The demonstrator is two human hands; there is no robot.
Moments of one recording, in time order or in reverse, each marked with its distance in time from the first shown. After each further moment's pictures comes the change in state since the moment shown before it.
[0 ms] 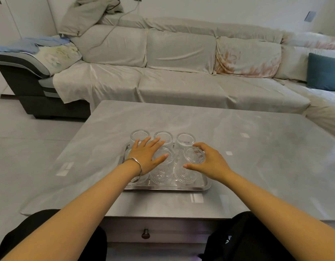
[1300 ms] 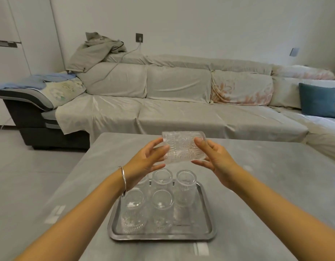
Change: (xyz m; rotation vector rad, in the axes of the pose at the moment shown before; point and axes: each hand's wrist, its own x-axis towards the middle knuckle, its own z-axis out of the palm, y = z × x) left_hand 0.015 0.025 -0.106 -1.366 0.013 0.003; right_hand 0.048 -0.071 -0.077 0.906 -0.007 -0.010
